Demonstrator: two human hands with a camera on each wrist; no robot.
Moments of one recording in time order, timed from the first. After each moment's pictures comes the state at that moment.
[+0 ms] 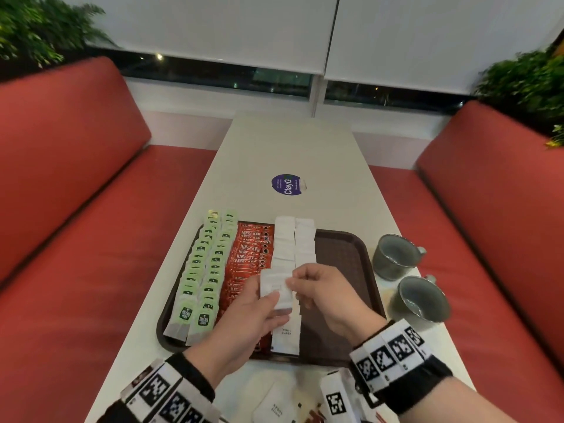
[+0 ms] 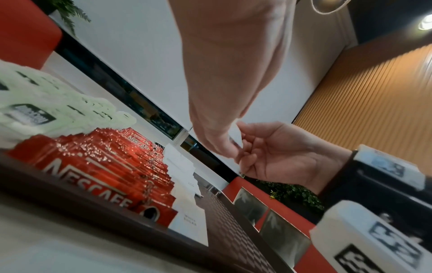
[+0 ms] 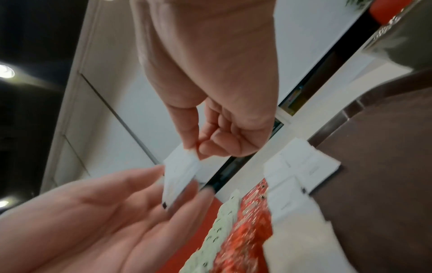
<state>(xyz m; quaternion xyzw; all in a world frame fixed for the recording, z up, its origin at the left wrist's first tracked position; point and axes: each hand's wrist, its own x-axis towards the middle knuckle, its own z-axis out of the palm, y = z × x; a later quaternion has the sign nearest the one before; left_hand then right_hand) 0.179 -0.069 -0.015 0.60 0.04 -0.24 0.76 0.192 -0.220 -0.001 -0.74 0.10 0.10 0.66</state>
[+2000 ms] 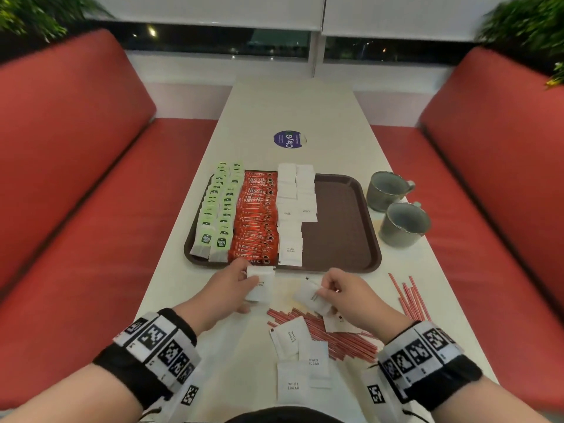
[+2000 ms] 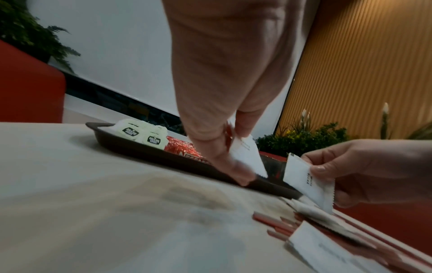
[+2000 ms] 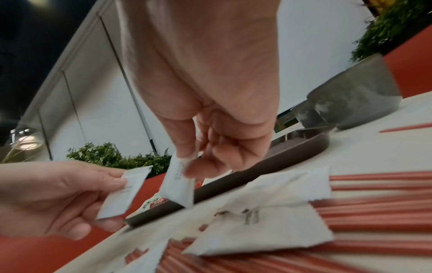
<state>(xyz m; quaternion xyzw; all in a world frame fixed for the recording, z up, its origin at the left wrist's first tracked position) 0.104 -0.012 -0.049 0.82 0.02 -0.26 0.51 0.058 -0.241 -0.050 -0.89 0.08 0.16 0.41</state>
